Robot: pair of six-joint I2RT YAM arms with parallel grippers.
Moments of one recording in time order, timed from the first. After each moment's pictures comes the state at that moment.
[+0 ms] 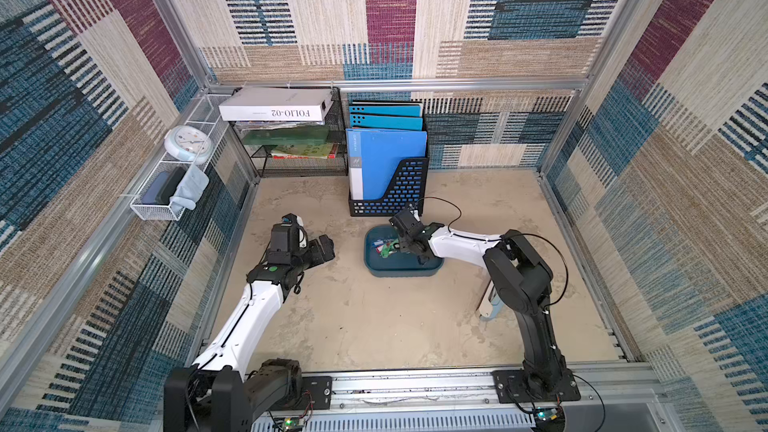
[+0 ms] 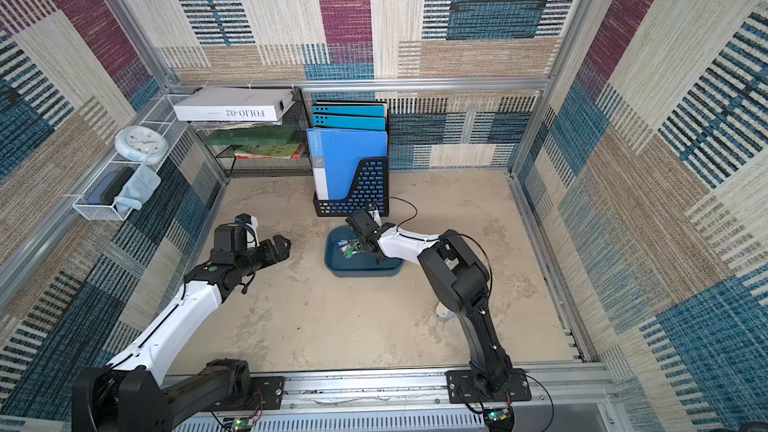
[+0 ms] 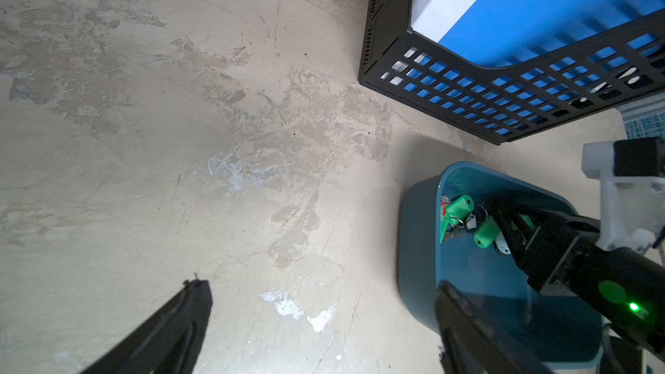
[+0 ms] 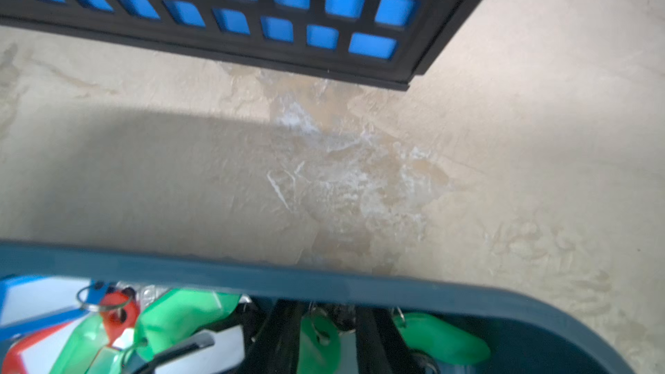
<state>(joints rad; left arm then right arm) -0.06 1.13 0.73 -0.34 0.13 -0.42 0.75 2.12 1.47 -0.35 0.46 0.47</state>
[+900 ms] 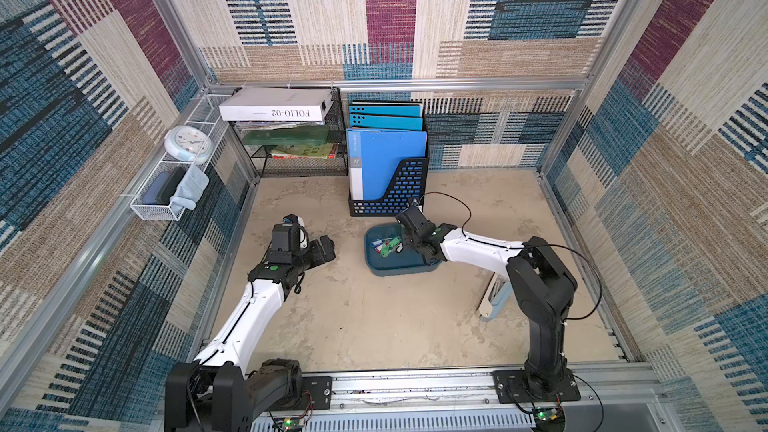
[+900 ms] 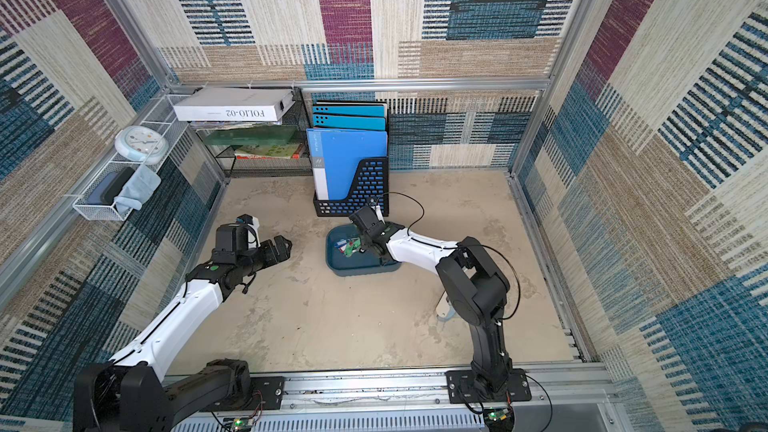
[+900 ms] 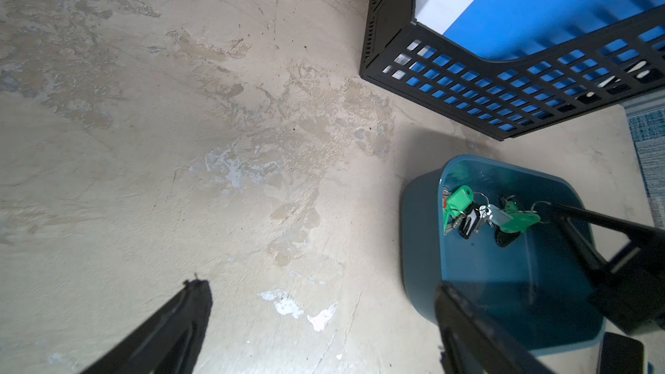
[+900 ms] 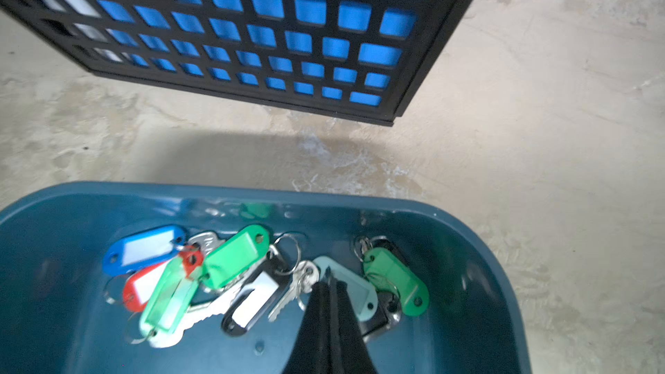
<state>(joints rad) -0.06 1.15 0.73 -0.34 0.14 -0.42 0.77 1.91 1.33 -0.29 0.43 0.42</state>
